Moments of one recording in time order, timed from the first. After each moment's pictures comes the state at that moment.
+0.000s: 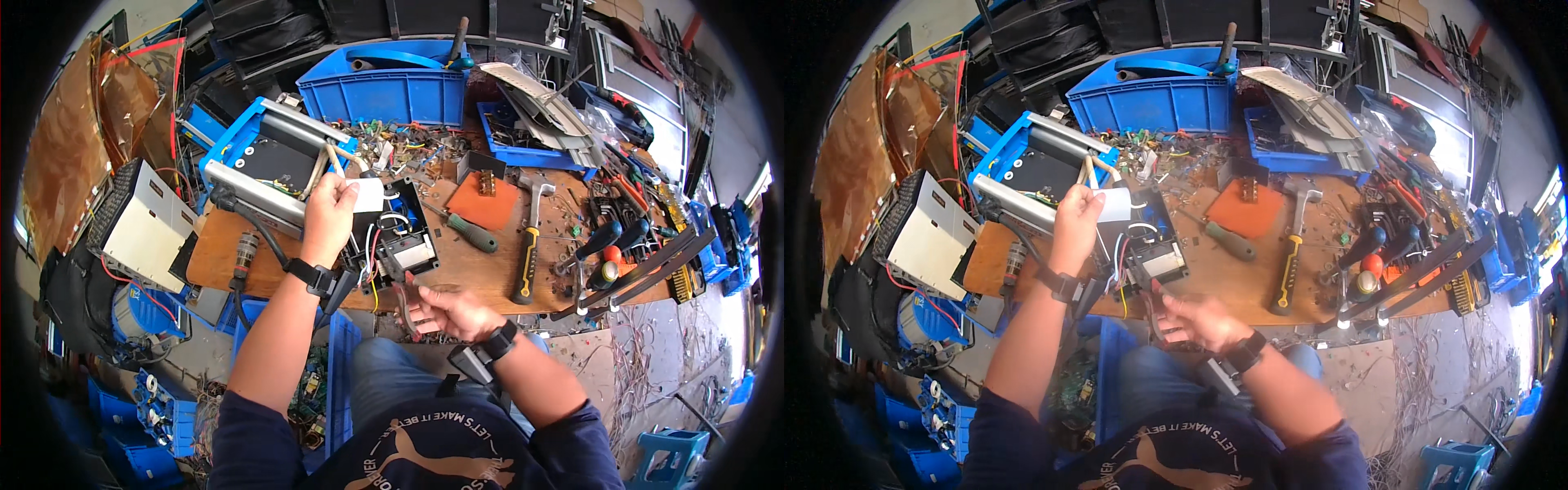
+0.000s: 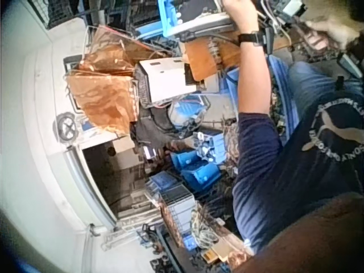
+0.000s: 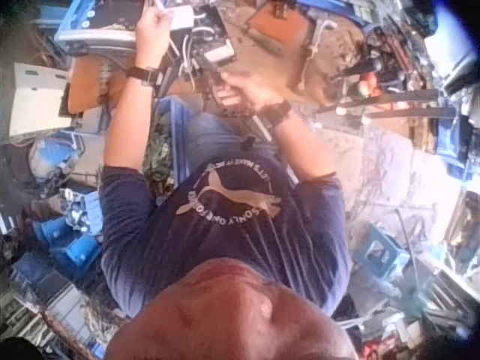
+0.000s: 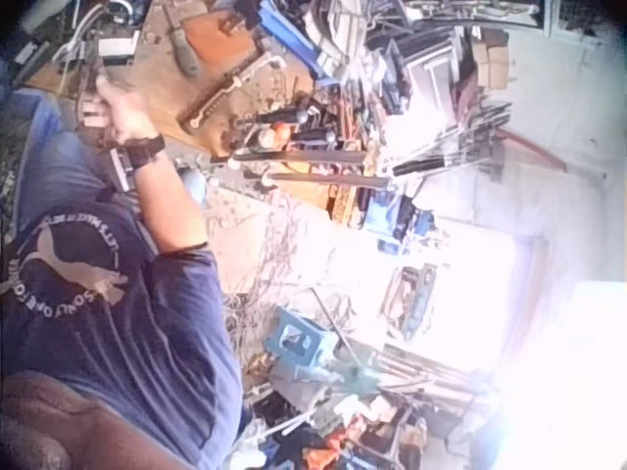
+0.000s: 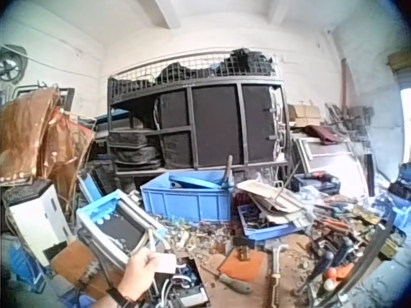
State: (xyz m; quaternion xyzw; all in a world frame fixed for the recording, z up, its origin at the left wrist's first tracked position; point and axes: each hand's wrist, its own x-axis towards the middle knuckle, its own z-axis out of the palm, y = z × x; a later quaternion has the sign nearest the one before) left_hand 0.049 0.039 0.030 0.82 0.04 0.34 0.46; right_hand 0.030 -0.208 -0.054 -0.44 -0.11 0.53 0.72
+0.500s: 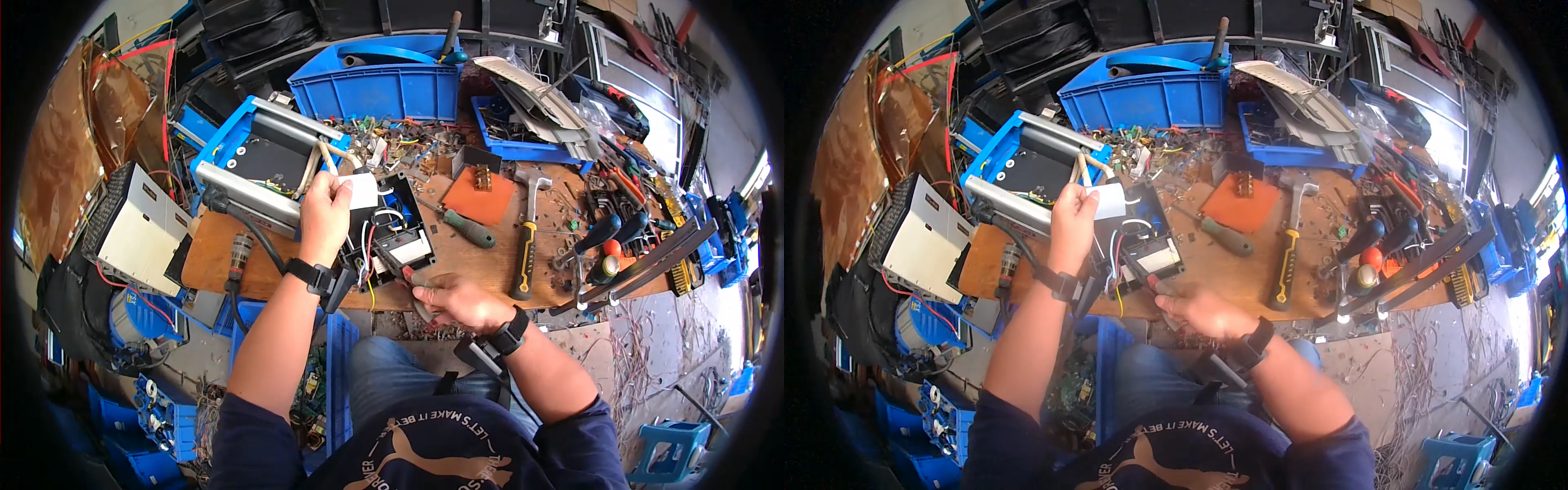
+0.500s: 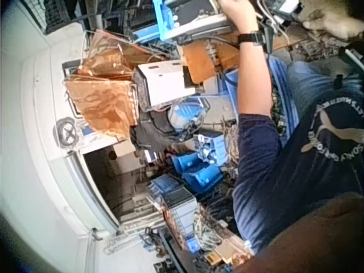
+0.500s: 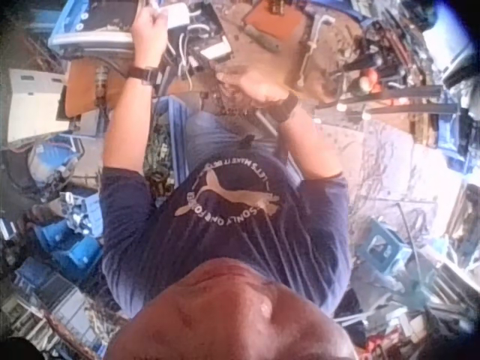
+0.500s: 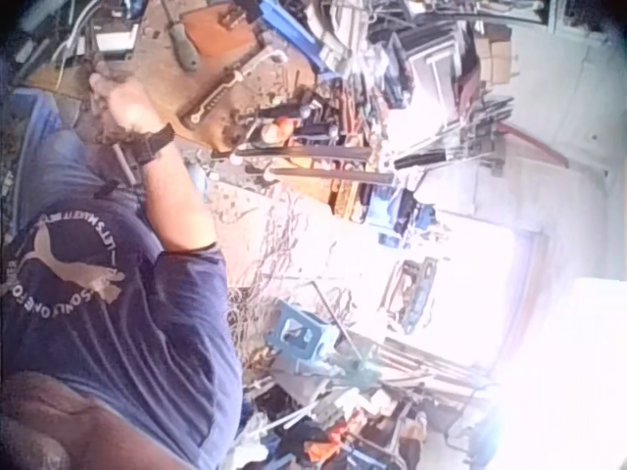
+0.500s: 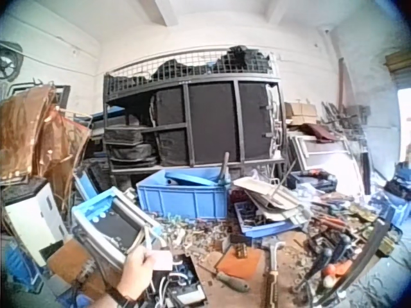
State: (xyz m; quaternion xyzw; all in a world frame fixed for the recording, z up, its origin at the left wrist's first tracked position) left_hand 0.057 0.044 0.019 0.83 0.08 0.35 0.43; right_hand 0.033 -0.217 -0.009 -0.65 -0.17 0.45 0.58
